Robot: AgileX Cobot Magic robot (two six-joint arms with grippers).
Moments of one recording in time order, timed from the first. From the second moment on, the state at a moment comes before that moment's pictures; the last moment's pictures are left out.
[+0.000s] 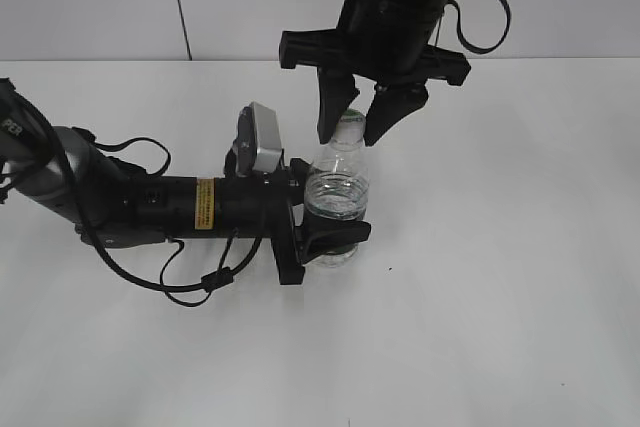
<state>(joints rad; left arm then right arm) -0.40 2.31 -1.06 1.16 -1.16 -0.40 0.60 2.00 -1.75 0.24 1.22 0.26</state>
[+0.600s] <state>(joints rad) -0.40 2.31 -1.06 1.16 -1.16 -0.40 0.60 2.00 -1.76 0.23 1.22 0.15</state>
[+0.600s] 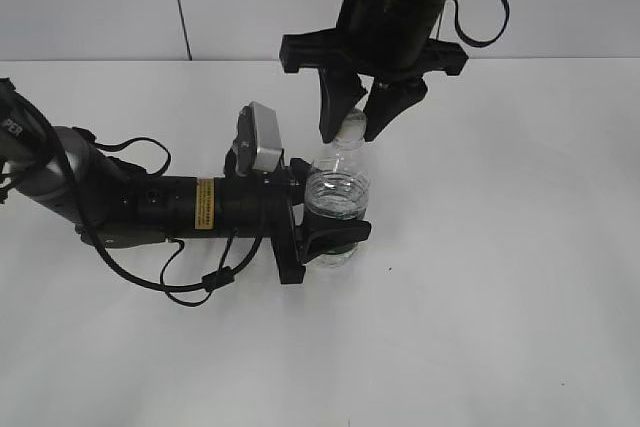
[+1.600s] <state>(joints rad) -0.40 2.31 -1.06 1.16 -1.16 -0.40 0.60 2.00 -1.77 0.23 1.23 -0.98</state>
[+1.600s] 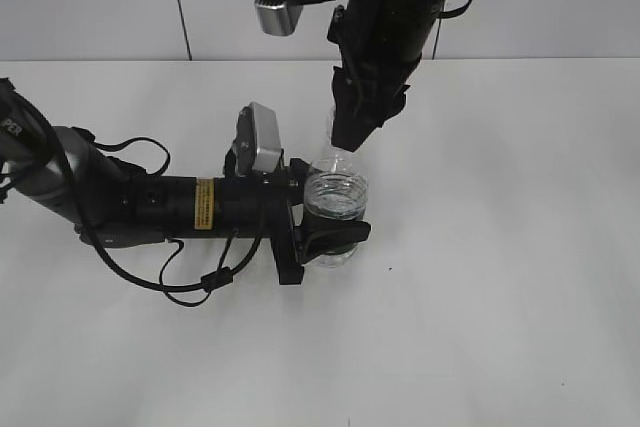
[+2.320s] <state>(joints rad) -0.40 2.31 -1.06 1.17 -1.16 -0.40 0.60 2.00 -1.77 0.23 1.22 -1.38</state>
